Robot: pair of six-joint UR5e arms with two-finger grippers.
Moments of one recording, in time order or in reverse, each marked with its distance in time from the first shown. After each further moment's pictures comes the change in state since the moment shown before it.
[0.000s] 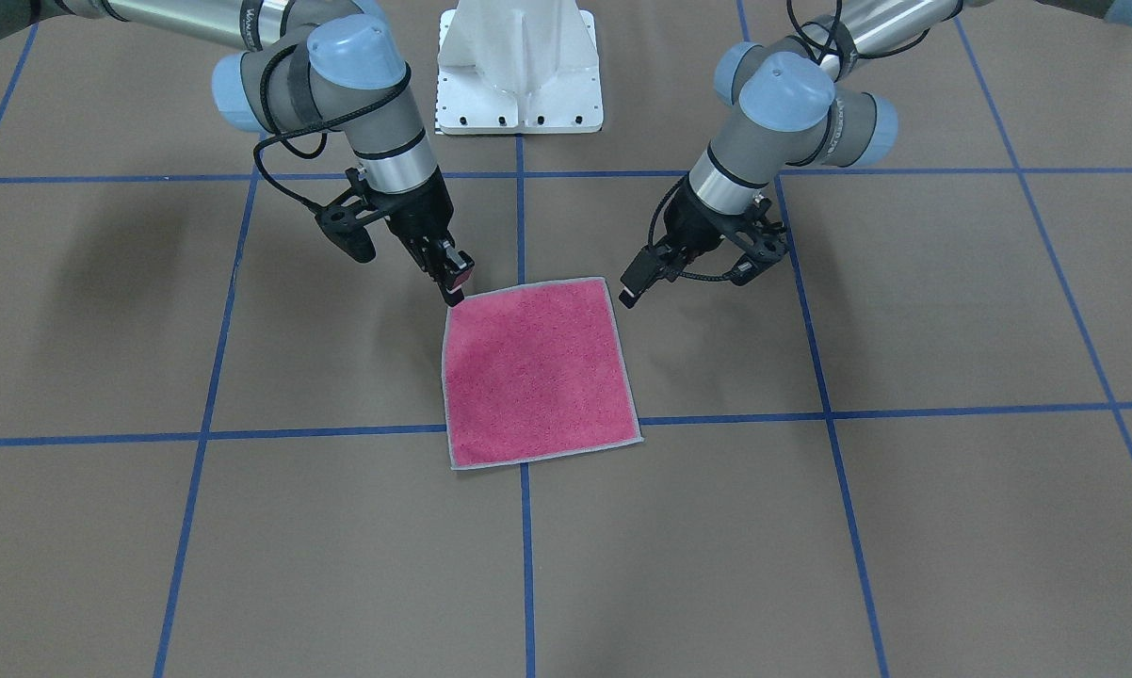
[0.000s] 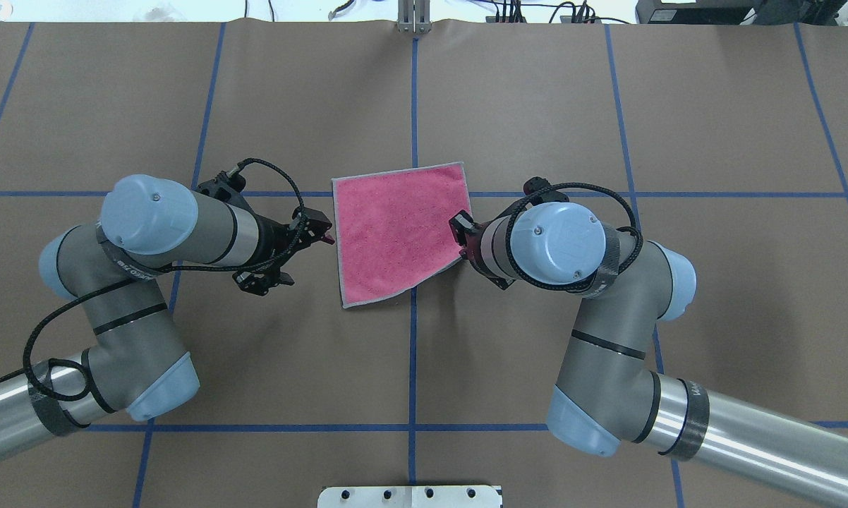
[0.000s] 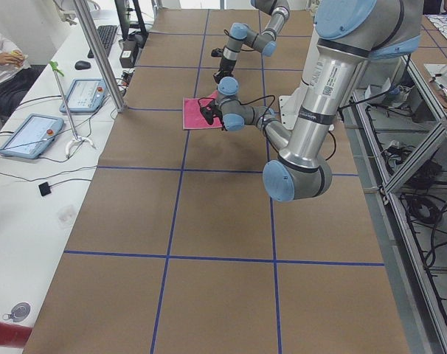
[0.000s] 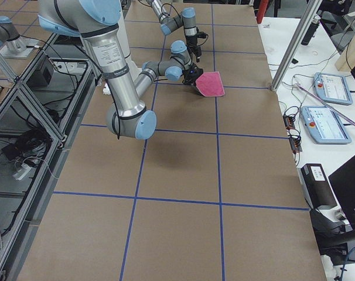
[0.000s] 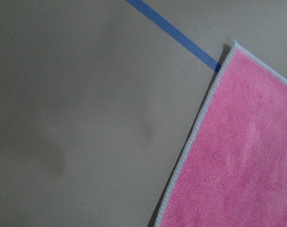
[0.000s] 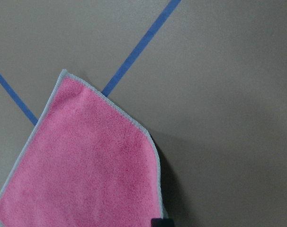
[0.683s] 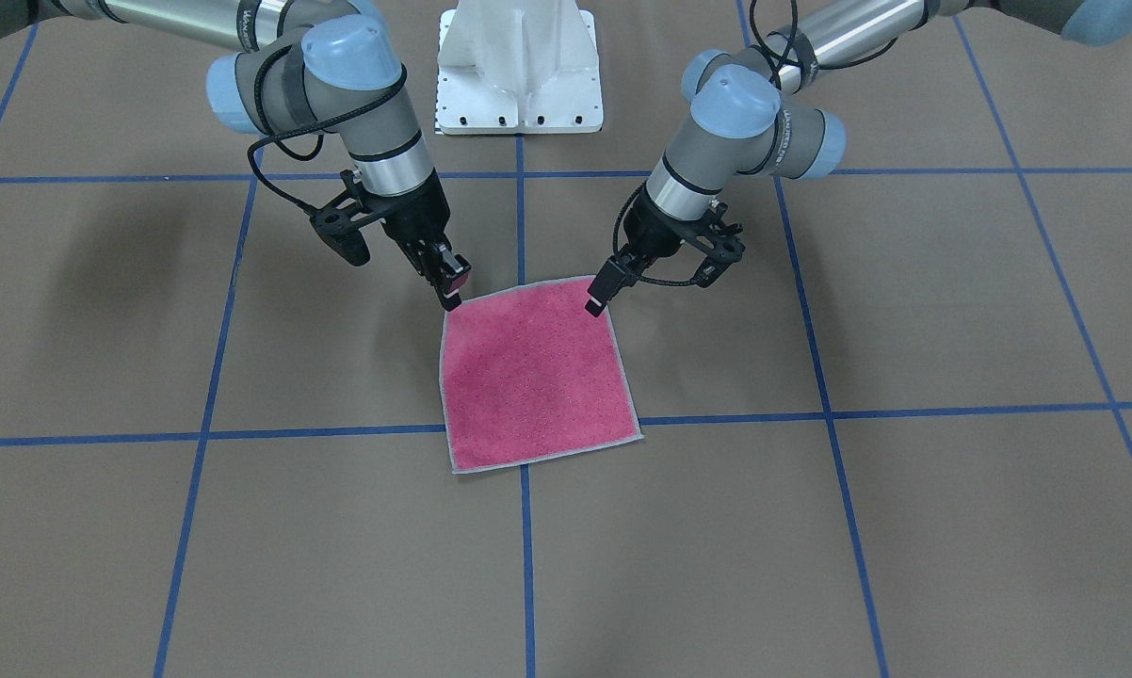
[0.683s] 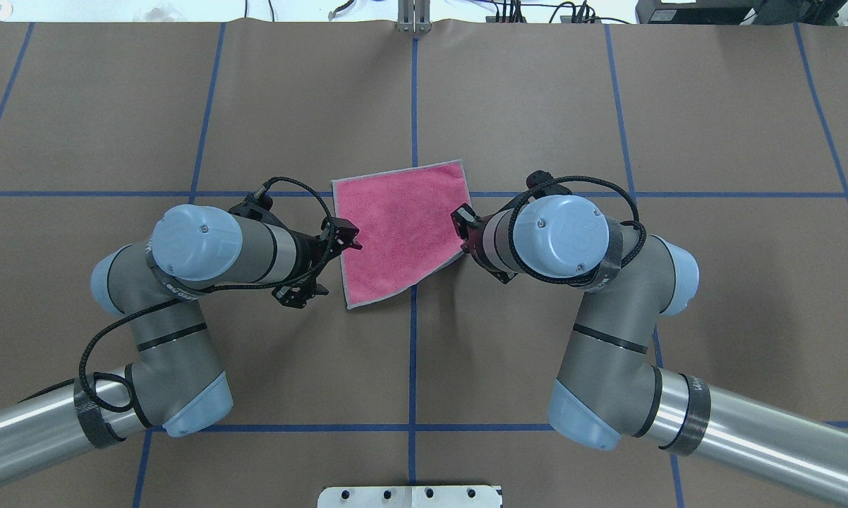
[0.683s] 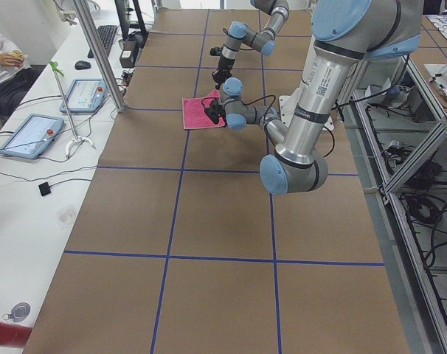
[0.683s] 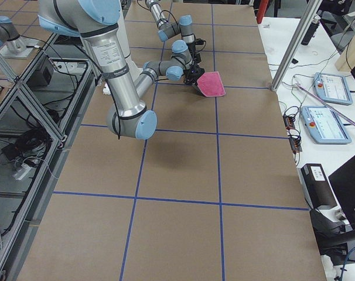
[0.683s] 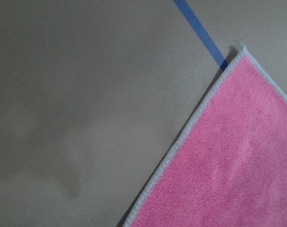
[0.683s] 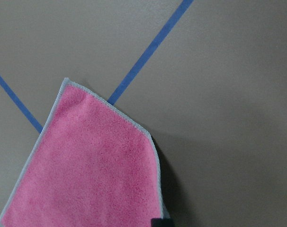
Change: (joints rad) left arm 0.066 -0.055 0.081 -0.077 0.097 -0.170; right arm 0.012 0.002 0.000 0.001 0.000 0.003
